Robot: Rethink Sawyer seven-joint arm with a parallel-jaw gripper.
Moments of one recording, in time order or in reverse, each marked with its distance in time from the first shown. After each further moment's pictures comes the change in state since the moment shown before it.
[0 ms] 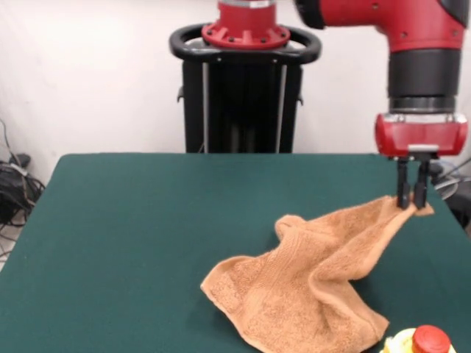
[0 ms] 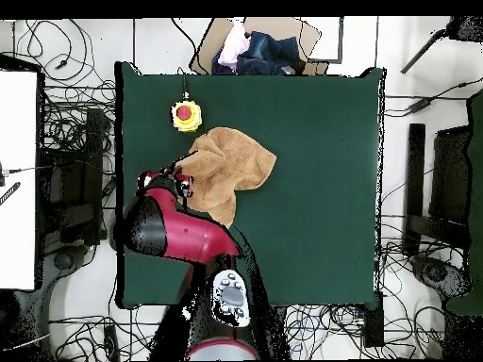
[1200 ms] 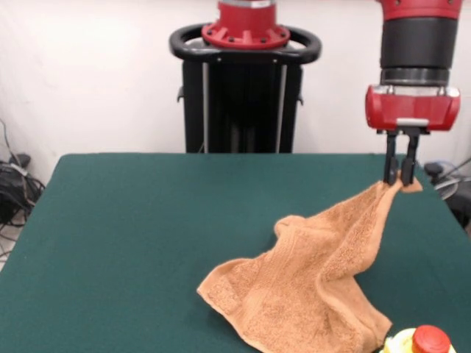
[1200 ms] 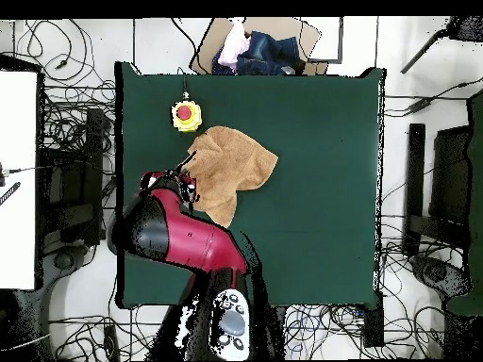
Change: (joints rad) arm 0.033 -0.064 -0.088 -0.001 0.042 0.111 0.008
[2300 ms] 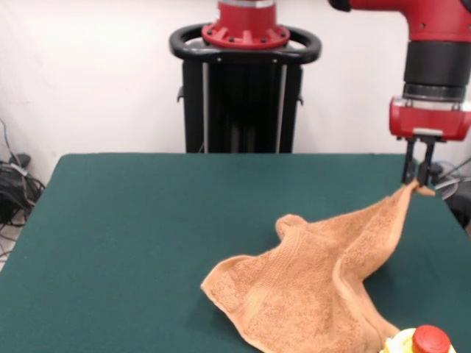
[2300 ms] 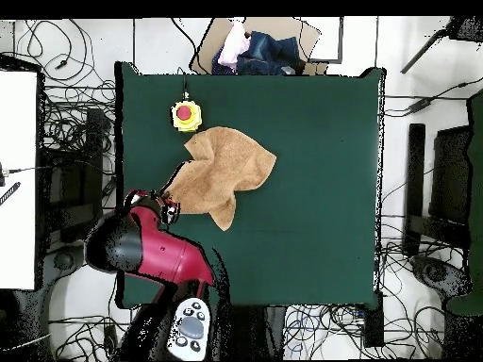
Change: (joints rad) arm 0.138 0.062 -0.039 0.047 0.146 0.000 0.158
